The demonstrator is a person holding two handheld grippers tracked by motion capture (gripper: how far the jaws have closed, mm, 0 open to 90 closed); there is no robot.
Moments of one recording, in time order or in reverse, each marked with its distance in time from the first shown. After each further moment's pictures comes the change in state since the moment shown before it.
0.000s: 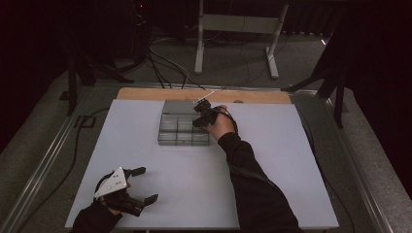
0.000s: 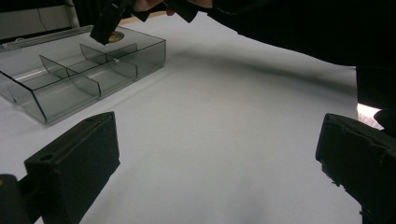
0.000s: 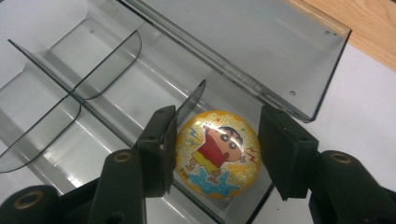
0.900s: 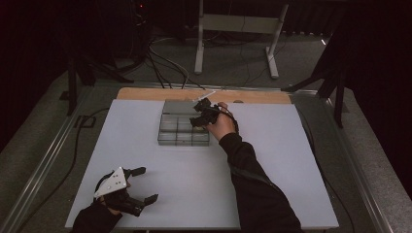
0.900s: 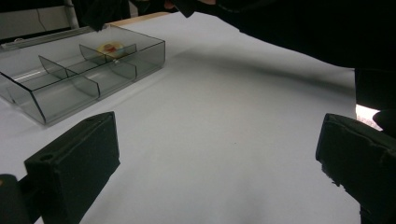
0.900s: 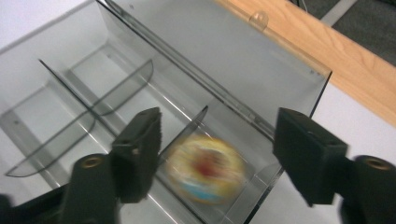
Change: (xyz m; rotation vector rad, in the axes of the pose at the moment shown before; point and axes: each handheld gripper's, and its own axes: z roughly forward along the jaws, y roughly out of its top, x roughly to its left) left arm 0.000 0.000 0.000 -0.003 -0.002 -0.002; right arm 0.004 0.002 -0.016 -0.121 -0.013 -0.068
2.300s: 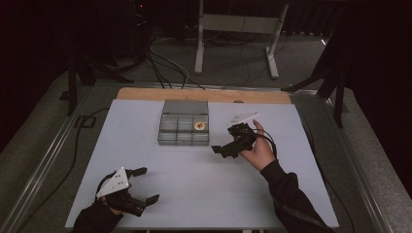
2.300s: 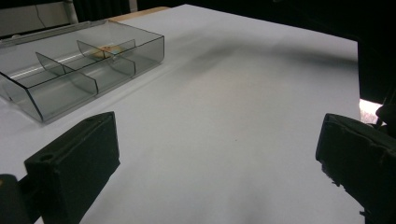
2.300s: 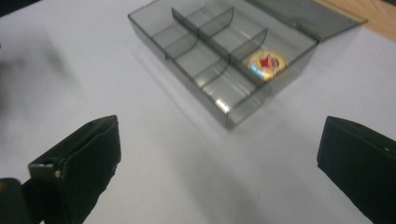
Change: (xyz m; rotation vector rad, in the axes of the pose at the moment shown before) left arm -0.001 0.001 0.003 0.014 0.002 0.006; right arm -0.007 -0.095 -0.115 -0.095 0.265 -0.009
